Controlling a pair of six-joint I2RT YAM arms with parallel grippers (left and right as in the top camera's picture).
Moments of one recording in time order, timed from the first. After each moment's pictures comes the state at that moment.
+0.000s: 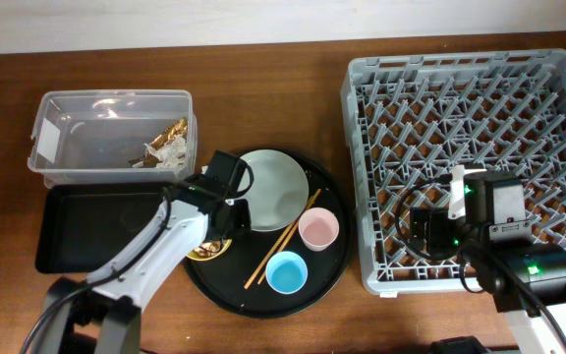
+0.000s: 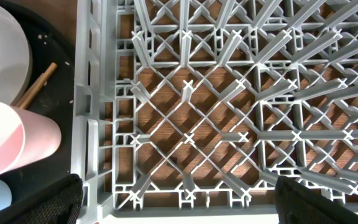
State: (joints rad) left arm -0.41 1.60 0.97 -0.72 0.01 -0.50; right arm 0.10 0.93 0.98 -1.05 0.06 0.11
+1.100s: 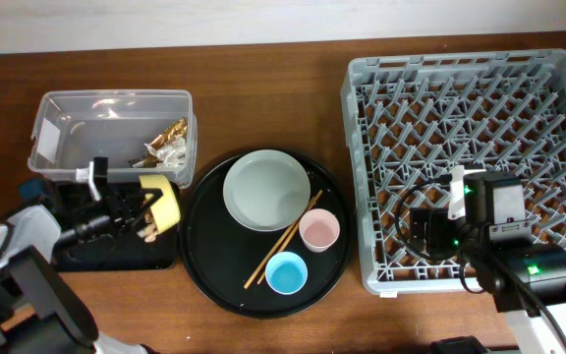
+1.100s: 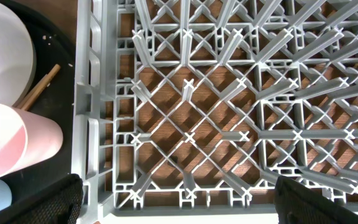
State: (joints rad) left arm 0.55 1.77 0.98 -0.82 1.30 0.24; right arm 0.10 0.93 0.98 -1.06 0.06 0.11
